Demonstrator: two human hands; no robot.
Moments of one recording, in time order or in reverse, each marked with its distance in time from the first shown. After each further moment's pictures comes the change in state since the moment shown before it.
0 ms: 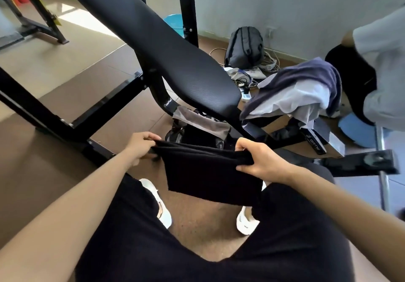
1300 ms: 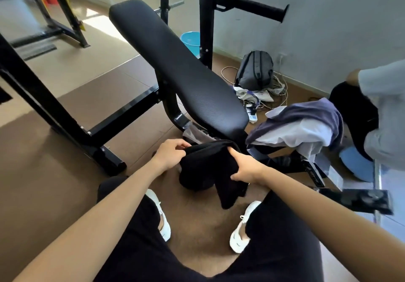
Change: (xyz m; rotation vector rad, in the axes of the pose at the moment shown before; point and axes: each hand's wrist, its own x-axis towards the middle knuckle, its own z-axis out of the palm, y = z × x) left_hand -0.048 0.087 0.002 0.217 -0.120 0.260; right_hand 0.090 -0.032 -0.018 -0.239 -0.293 0.439
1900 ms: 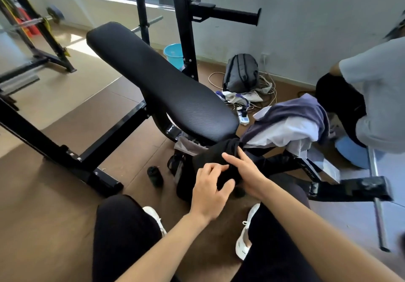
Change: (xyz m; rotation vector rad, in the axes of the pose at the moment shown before) left_hand -0.076 0.071 0.121 0.060 0.073 0.358; right_hand 0.000 0.022 0.014 1.441 0.186 0.021
